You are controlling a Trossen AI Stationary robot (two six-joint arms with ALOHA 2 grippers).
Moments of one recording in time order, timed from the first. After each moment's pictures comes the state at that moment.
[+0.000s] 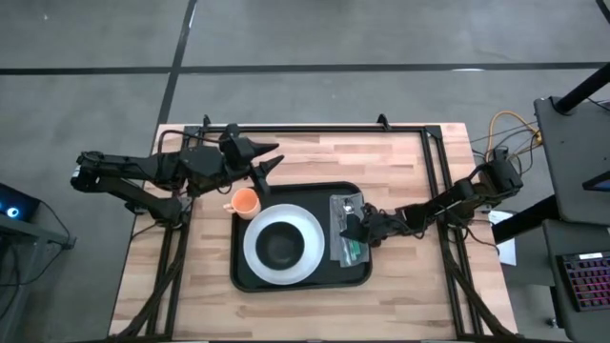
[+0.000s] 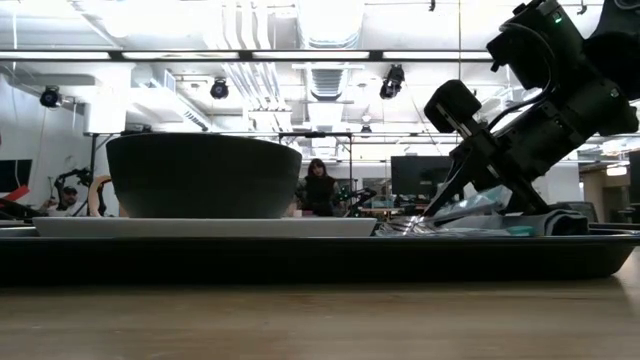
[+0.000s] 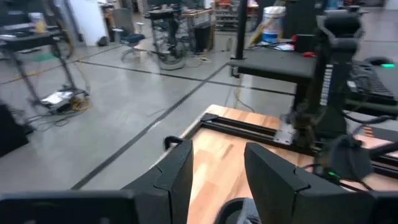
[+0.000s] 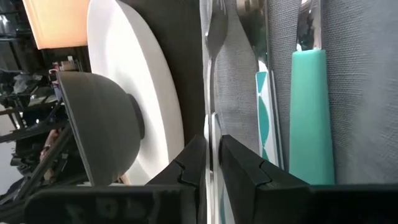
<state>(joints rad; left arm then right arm) -0.14 1.16 1.30 -0.32 -0.65 -0.09 0.25 1.63 0.39 0.56 0.19 1.83</state>
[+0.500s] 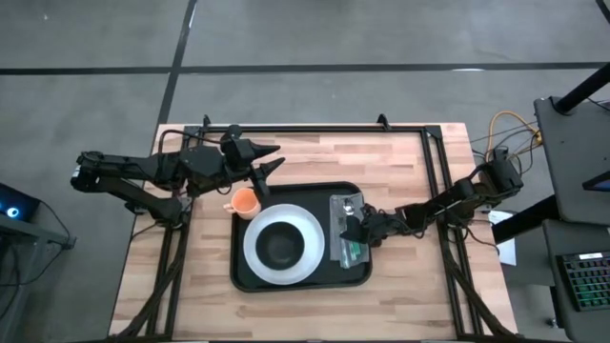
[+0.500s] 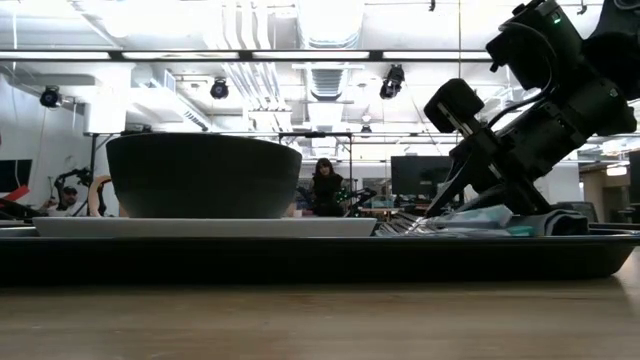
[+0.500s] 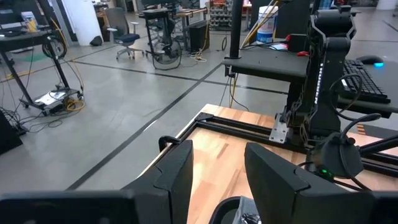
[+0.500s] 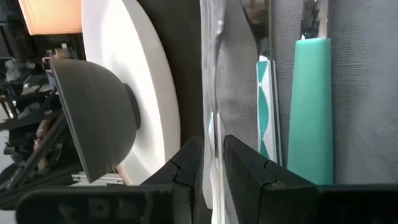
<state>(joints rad) -0.14 1.16 1.30 -0.32 -0.62 -0.09 0.25 1.63 0.39 0.55 0.14 1.80</state>
